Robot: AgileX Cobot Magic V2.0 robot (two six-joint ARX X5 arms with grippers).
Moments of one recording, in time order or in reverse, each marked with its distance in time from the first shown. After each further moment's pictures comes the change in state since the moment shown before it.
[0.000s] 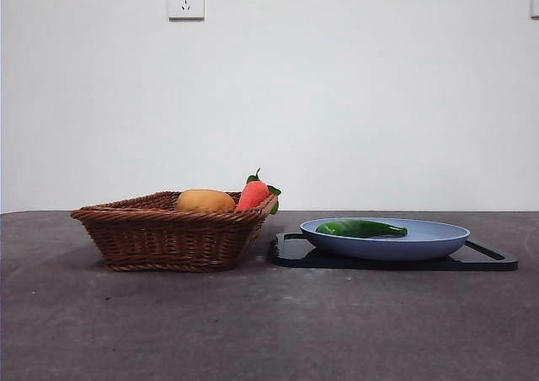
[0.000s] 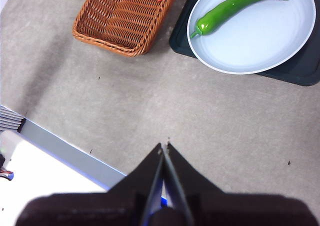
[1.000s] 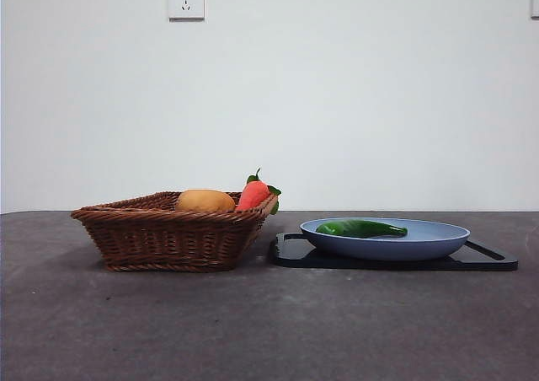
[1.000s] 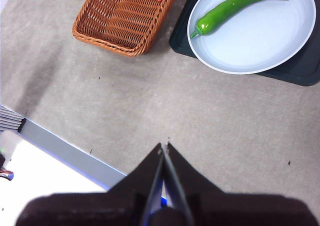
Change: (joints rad) left arm 0.000 -0.235 -0.281 -0.277 0.000 -0.080; right arm 0.000 0.000 0.000 0.000 0.000 0.000
